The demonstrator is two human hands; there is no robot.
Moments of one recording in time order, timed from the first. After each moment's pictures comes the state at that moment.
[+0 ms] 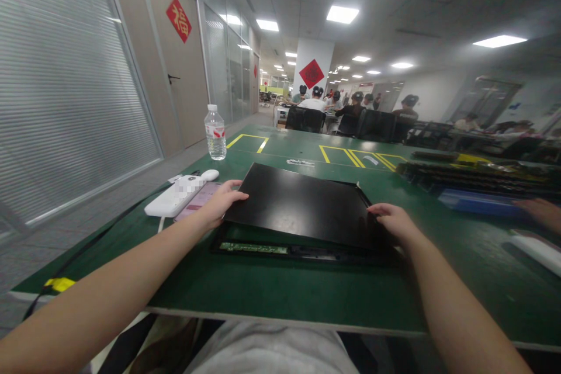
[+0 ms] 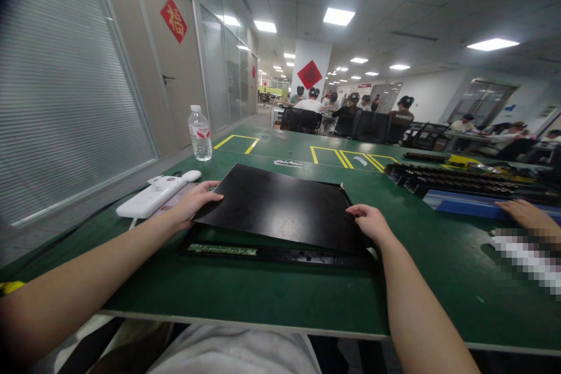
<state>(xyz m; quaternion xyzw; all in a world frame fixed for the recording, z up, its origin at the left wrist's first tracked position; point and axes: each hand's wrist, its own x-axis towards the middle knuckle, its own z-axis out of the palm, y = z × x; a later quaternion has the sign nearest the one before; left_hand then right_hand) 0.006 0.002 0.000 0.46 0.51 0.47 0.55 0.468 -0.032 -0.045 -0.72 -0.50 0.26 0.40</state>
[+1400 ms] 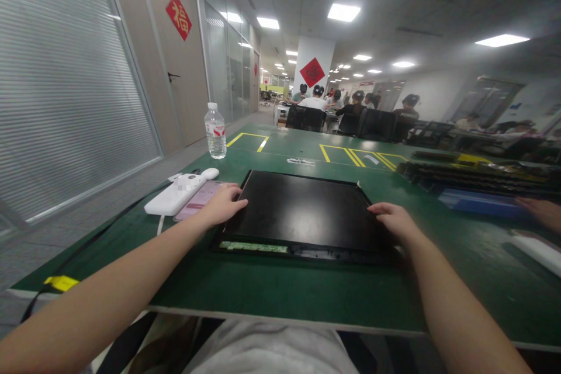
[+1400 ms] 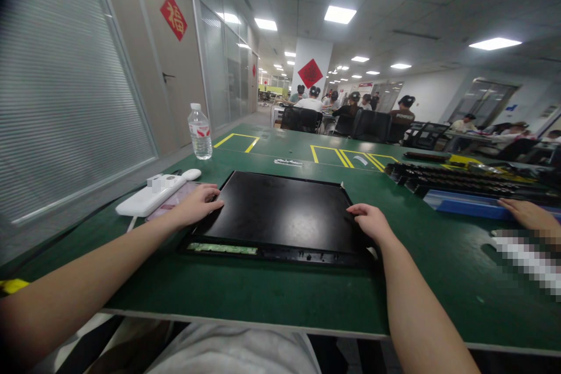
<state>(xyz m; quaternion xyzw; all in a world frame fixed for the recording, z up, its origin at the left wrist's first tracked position) -0.013 0.025 -0.020 0.77 0.57 0.26 0.13 0.456 -0.039 -0.030 -0.74 -0.49 0.24 0.39</state>
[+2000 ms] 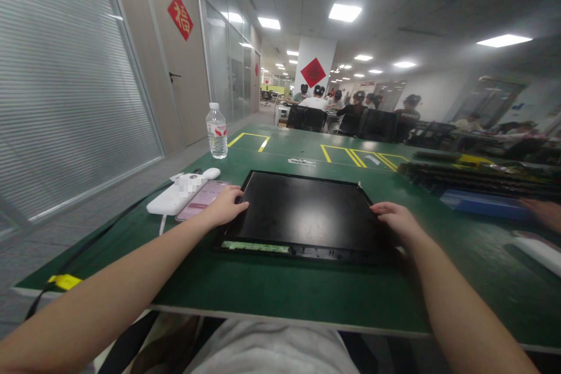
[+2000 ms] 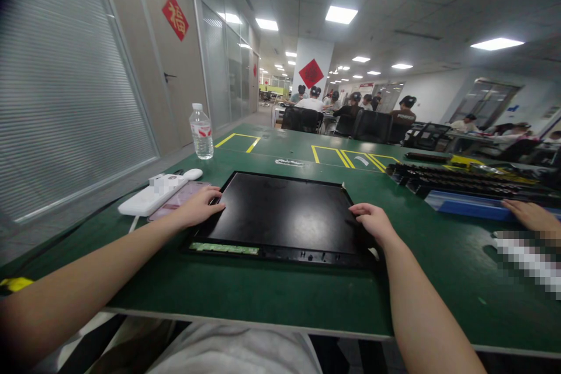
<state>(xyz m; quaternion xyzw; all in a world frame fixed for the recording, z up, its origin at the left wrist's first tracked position) -0.016 0.031 -0.033 0.77 0.57 0.24 0.12 0.465 -0.035 -0.037 -0.72 -0.47 0.26 0.44</state>
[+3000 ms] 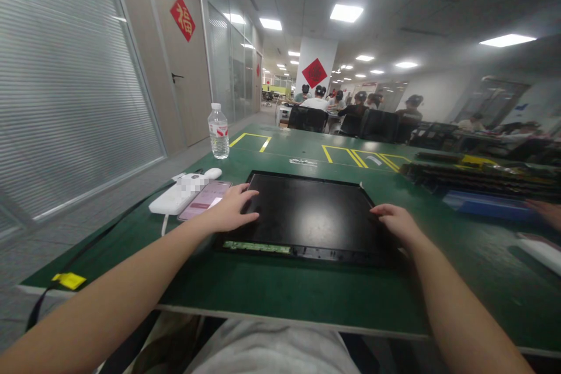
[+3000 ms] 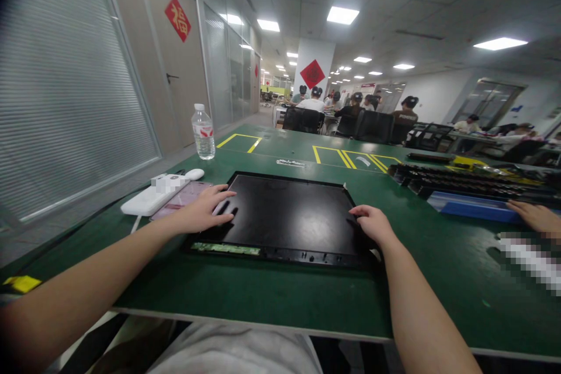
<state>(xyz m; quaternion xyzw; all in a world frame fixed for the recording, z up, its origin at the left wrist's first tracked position) -0.011 0.007 -0.018 0.85 0.49 0.18 0.10 0.456 -0.038 -0.032 -0.76 -0.50 0.21 0.36</state>
